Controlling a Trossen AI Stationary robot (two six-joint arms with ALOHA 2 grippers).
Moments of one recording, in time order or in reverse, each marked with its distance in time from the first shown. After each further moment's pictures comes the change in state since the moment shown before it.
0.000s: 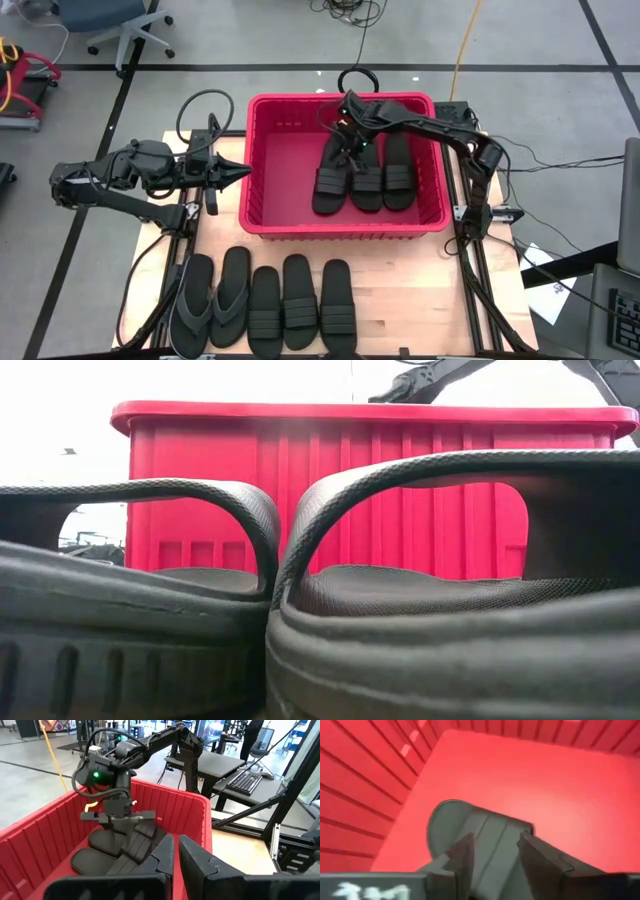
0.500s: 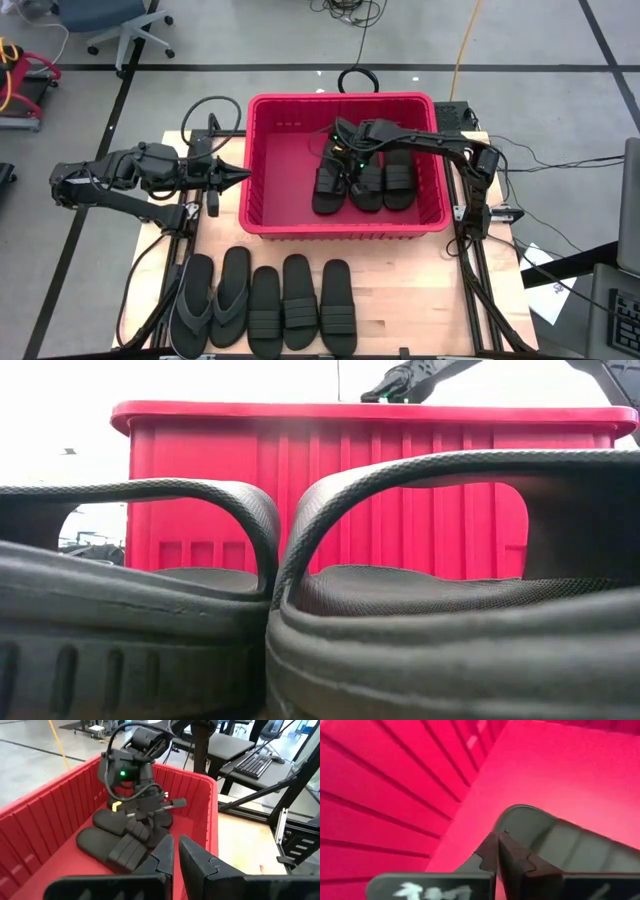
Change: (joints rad) left arm 0.000 0.000 0.000 -0.105 -0.007 -0.051; right arm 0.137 0.000 -0.077 -0.047 -0.073 0.002
